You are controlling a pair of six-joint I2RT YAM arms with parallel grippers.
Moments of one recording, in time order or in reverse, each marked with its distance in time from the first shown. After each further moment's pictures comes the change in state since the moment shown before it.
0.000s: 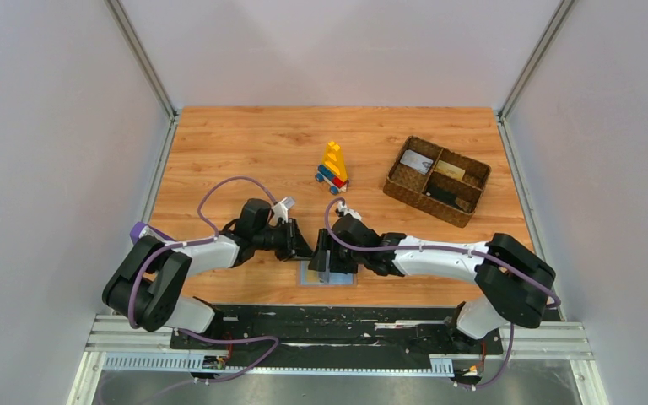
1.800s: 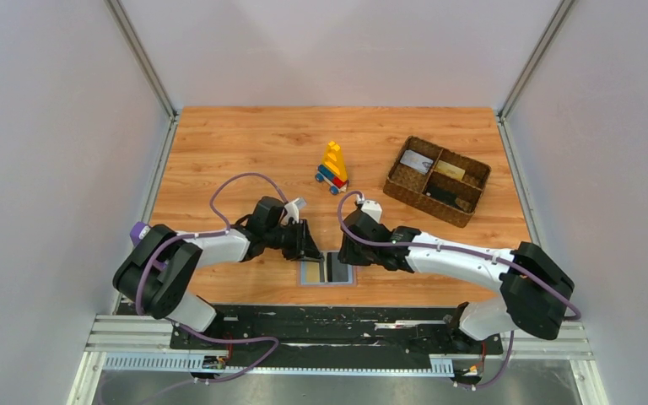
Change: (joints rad) left arm -0.077 0.079 0.083 -0.061 -0.063 0.040; right arm -0.034 -0.111 0.036 -0.277 0.234 -0.040
